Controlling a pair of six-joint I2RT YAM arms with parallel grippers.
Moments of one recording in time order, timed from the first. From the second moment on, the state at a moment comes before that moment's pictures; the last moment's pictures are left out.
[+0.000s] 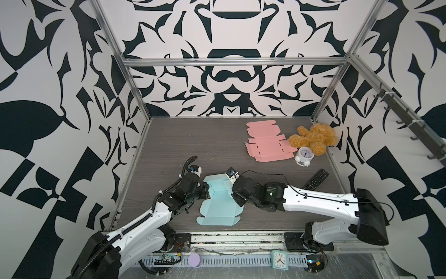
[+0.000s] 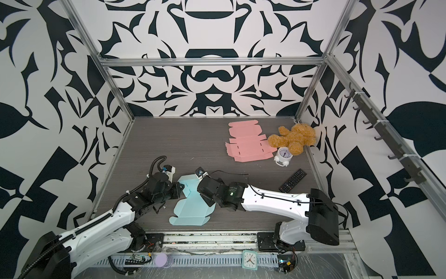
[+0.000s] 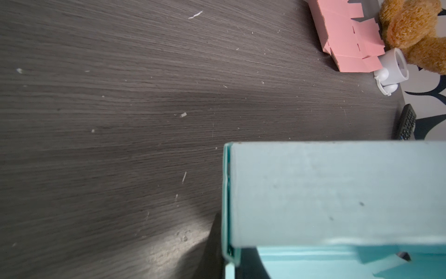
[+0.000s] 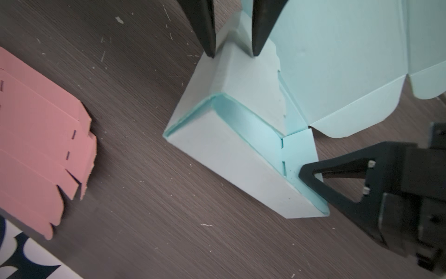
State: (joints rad) left arm -0.65 0.93 0.38 -0.19 0.04 -0.66; right arm 1.22 1.42 1.02 -0.55 0.41 0.35
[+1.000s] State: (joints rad) left arm -0.65 1.01 0.37 -0.04 0.02 -0.71; right arm 1.27 1.66 1.21 -0.69 0.81 0.38
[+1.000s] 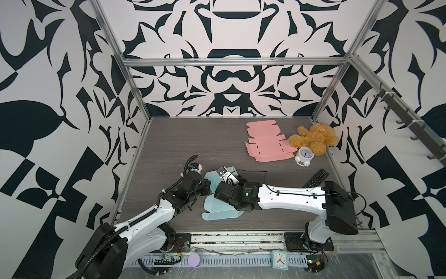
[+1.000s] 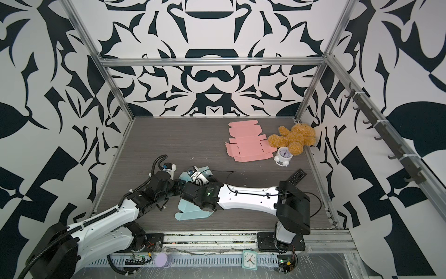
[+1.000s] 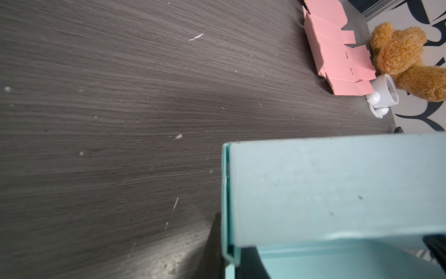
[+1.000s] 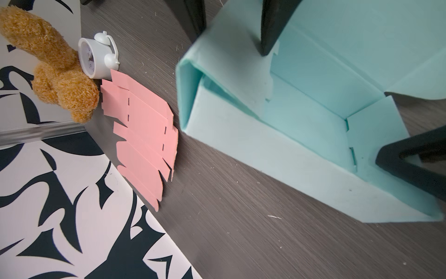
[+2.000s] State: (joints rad) left arm -0.65 0.99 0.34 -0.02 0.04 -0.75; right arm 1.29 1.82 1.33 -0.81 1.04 0.40
